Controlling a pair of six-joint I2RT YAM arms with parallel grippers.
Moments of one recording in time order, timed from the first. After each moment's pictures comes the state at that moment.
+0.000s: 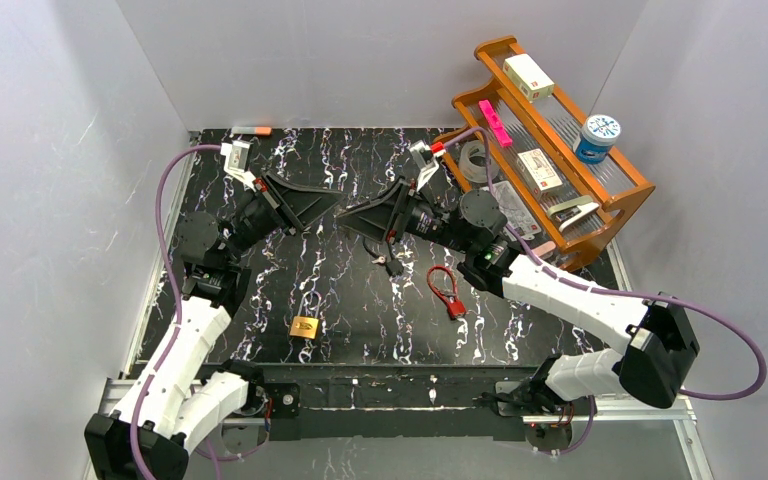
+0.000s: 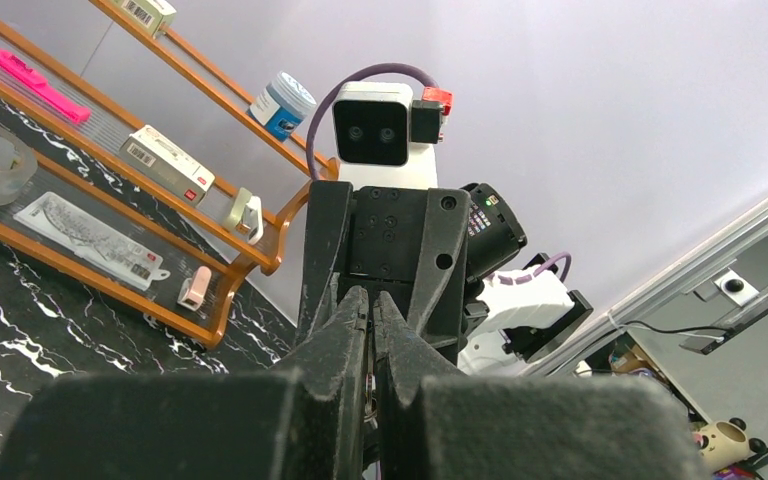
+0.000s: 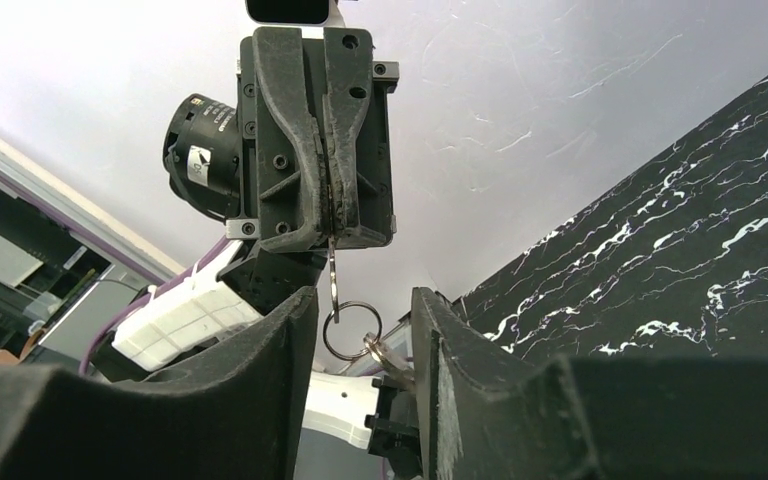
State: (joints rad) left arm -0.28 0.89 0.80 0.54 0.72 -1.14; right arm 0.91 1.31 1.01 0.60 -0.40 0.89
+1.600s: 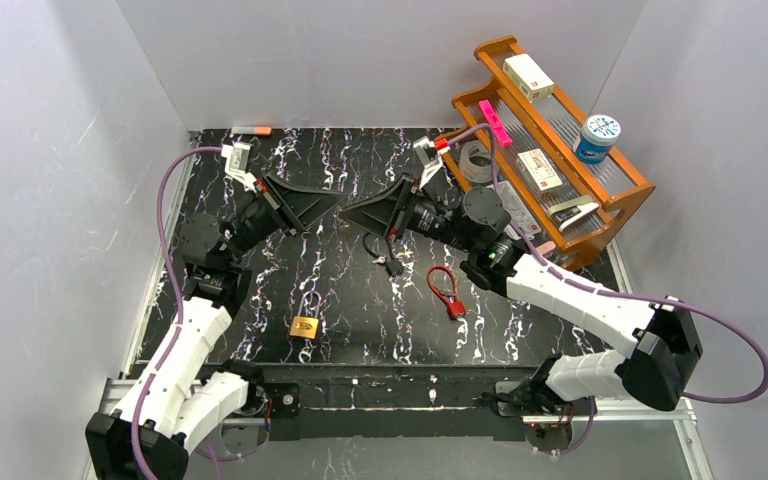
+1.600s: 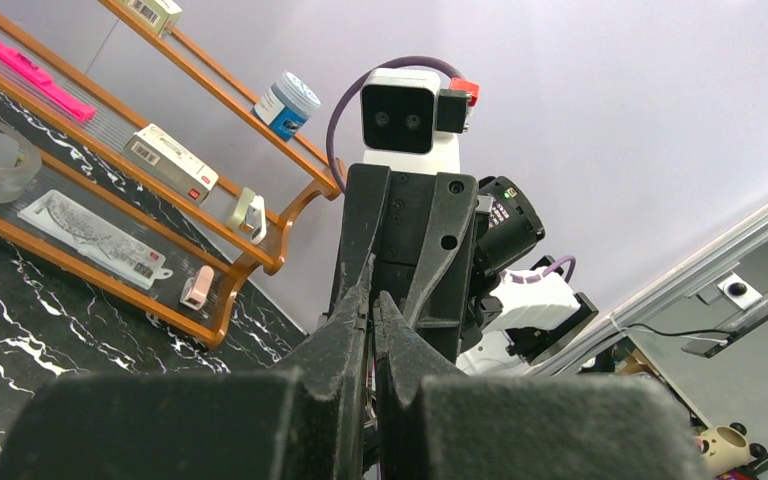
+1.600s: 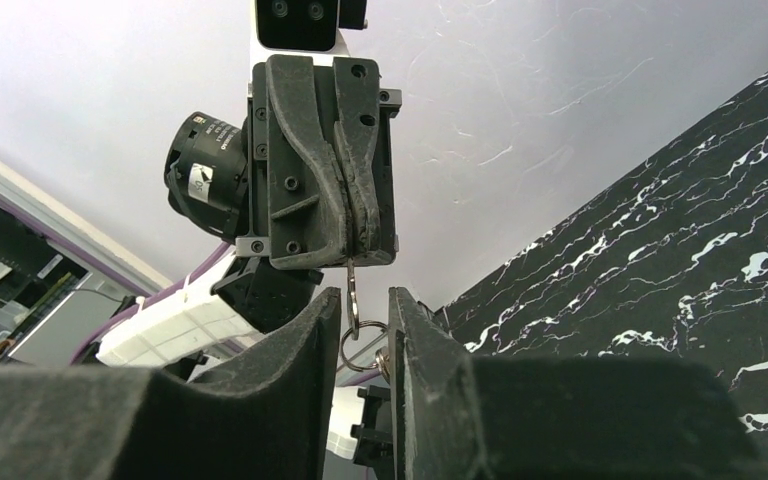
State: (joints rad) left arm -0.28 0.89 0.78 0.55 0.72 -1.14; right arm 0.91 1.30 1.04 0.55 -0.36 0.85
